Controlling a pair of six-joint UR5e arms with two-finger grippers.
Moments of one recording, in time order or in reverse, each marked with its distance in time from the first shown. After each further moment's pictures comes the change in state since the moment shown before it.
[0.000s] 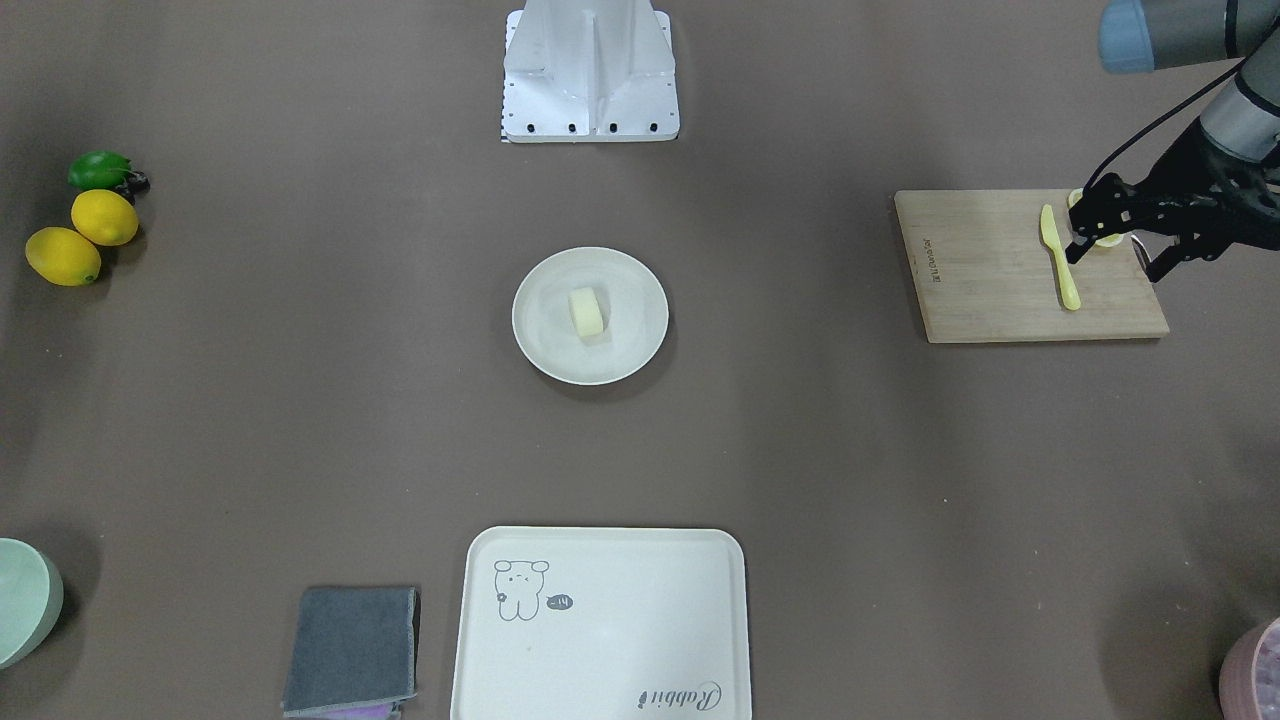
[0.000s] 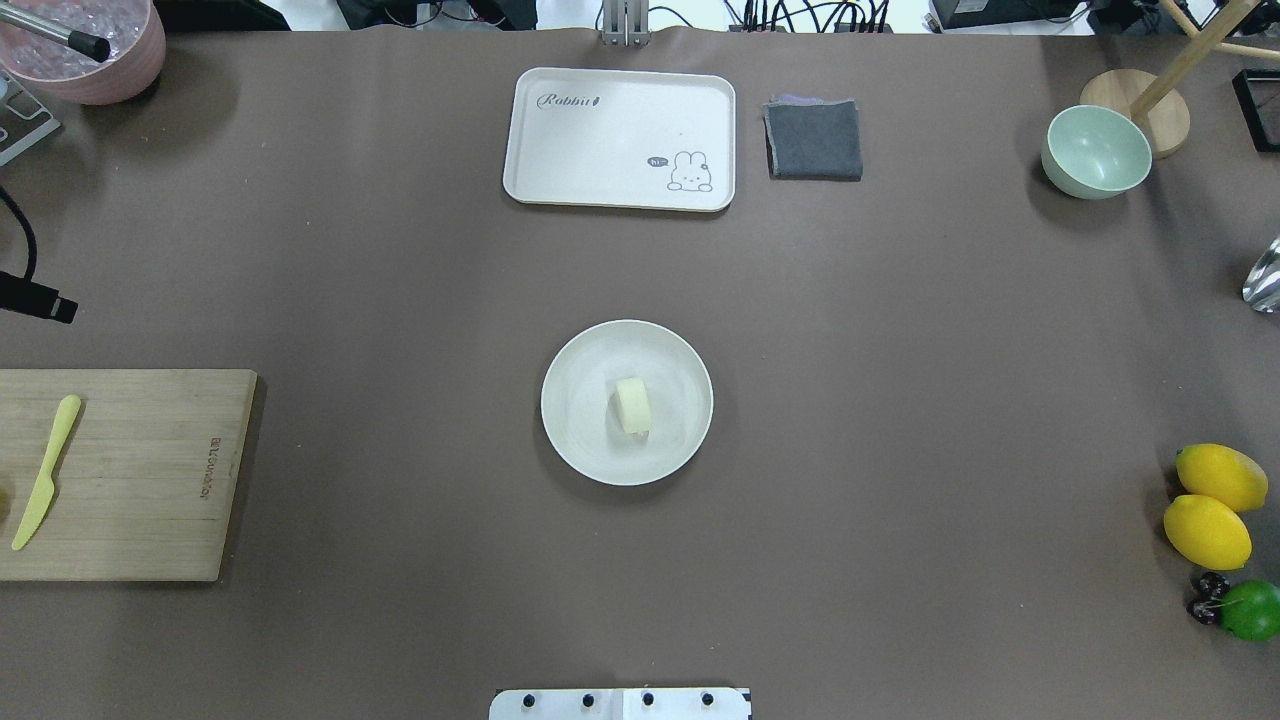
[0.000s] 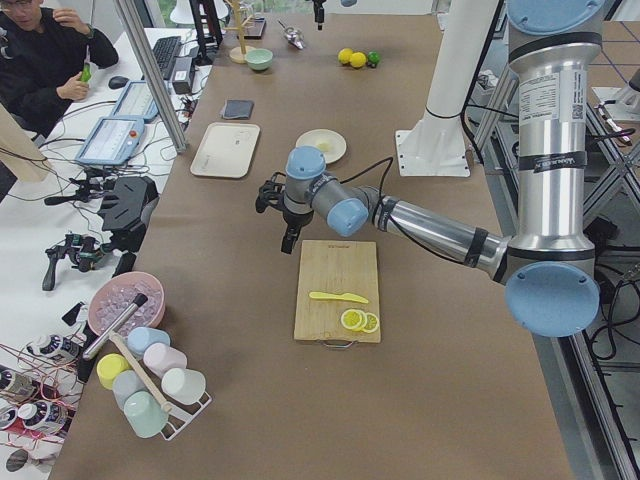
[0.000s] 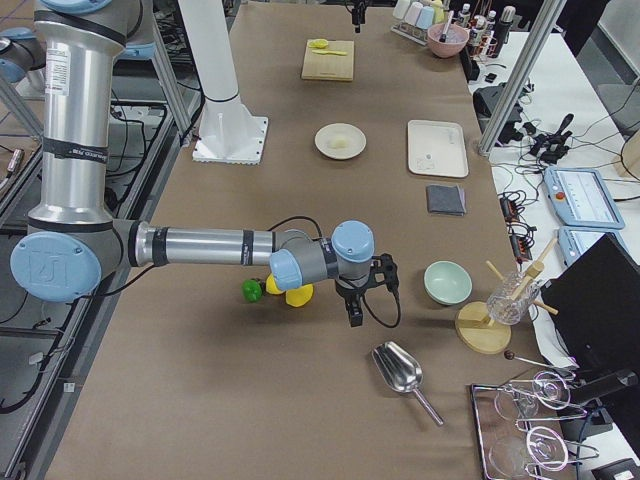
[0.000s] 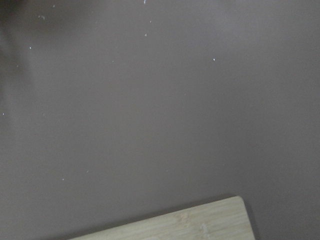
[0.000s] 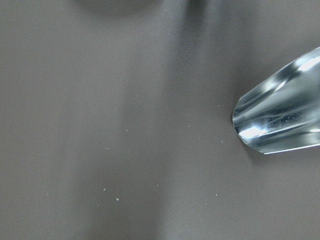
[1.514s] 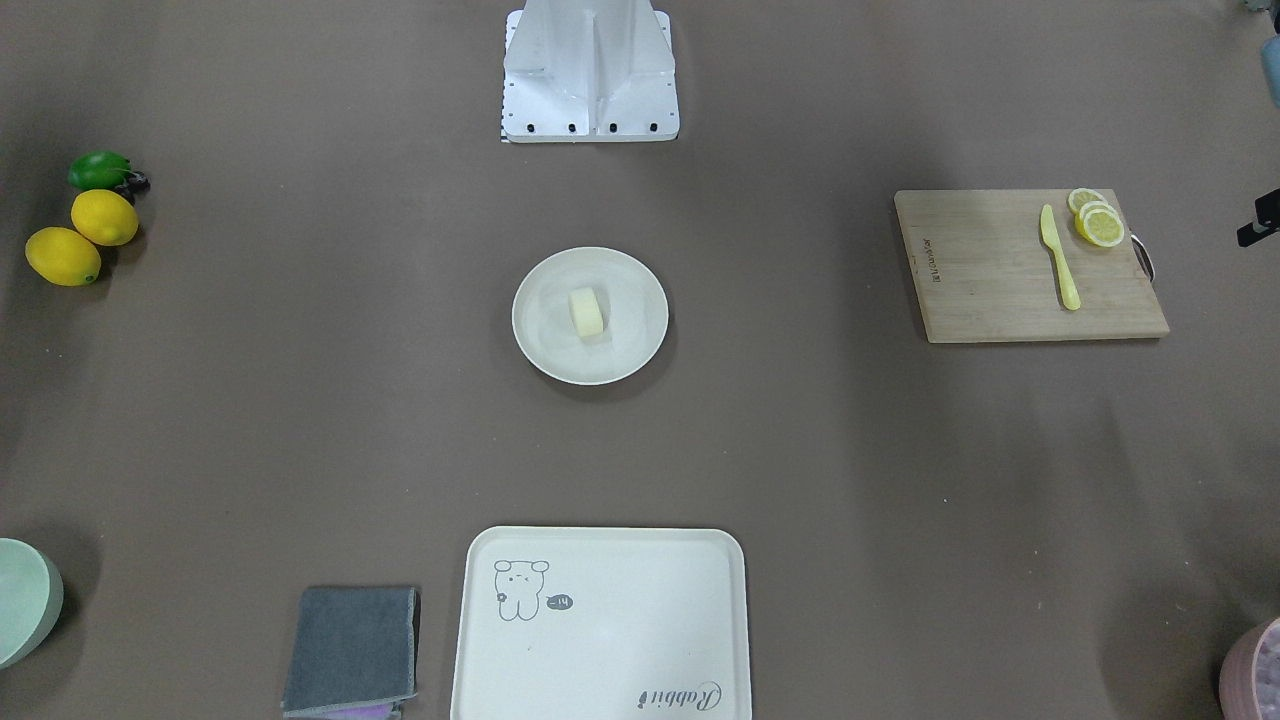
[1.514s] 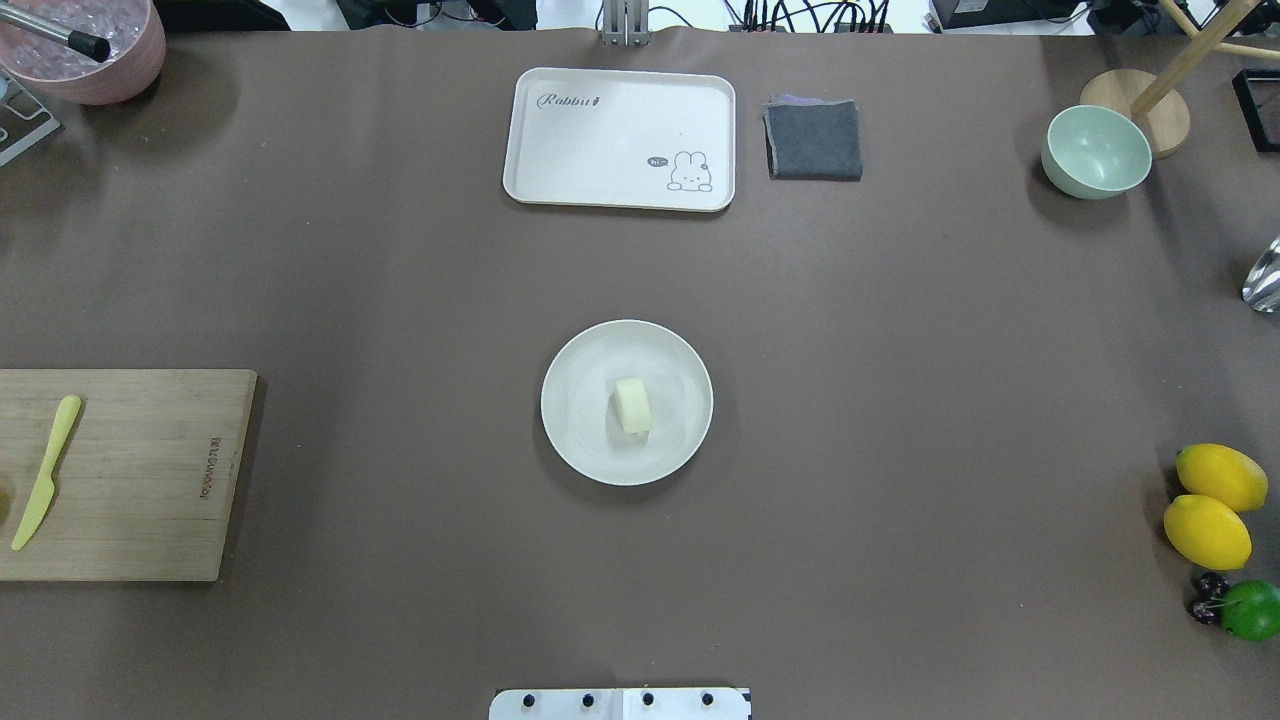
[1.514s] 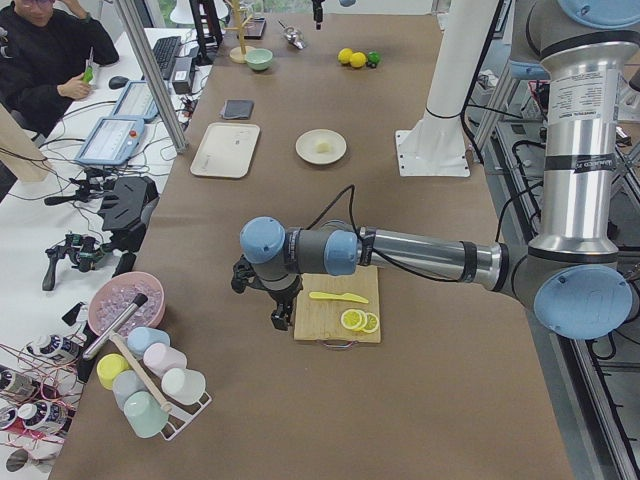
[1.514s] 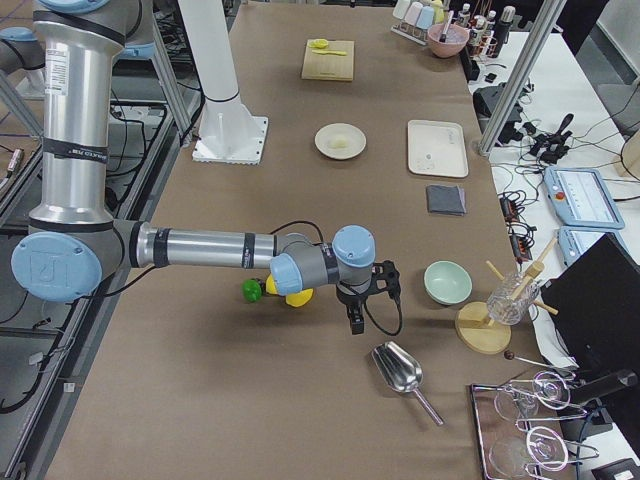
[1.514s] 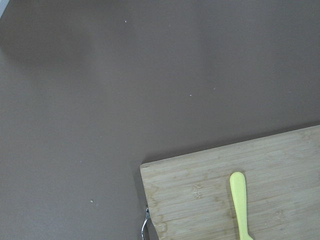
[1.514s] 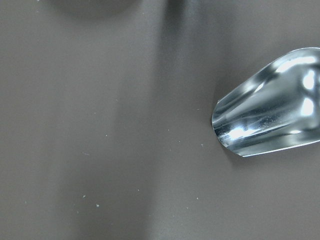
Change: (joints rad) left arm -0.325 -0.073 0.223 0.530 -0.176 0.640; right arm 0.021 0.011 -0.026 -0.001 -0.019 -0.017
